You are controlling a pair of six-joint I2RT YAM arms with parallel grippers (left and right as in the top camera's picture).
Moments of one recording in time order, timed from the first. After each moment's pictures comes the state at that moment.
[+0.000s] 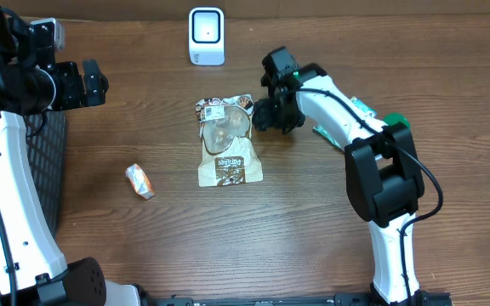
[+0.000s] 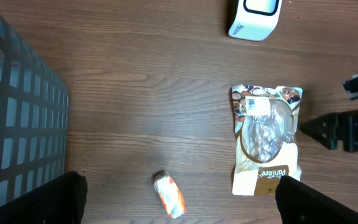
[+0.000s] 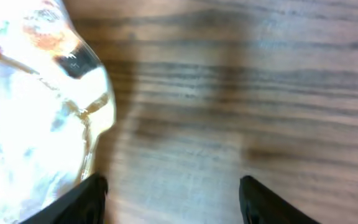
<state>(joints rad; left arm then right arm) 0.27 1.64 2.00 -1.39 0.25 0.08 0.42 2.26 1.81 -0.91 -0.15 0.25</state>
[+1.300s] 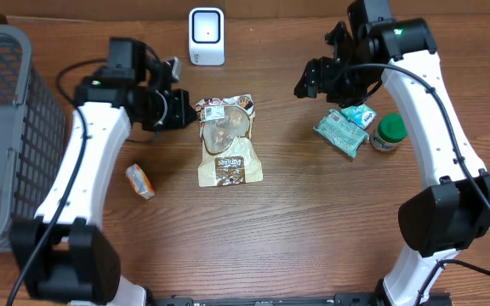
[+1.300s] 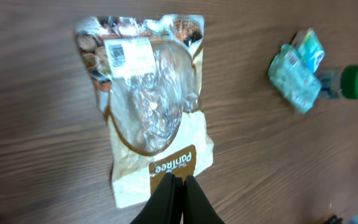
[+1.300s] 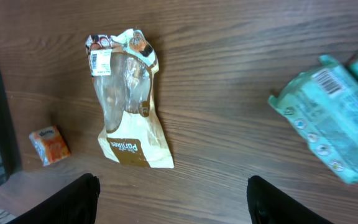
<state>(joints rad) -0.08 1.72 1.47 -0.94 0.50 -0.16 0.19 1.96 1.96 -1.30 -0.39 0.25</state>
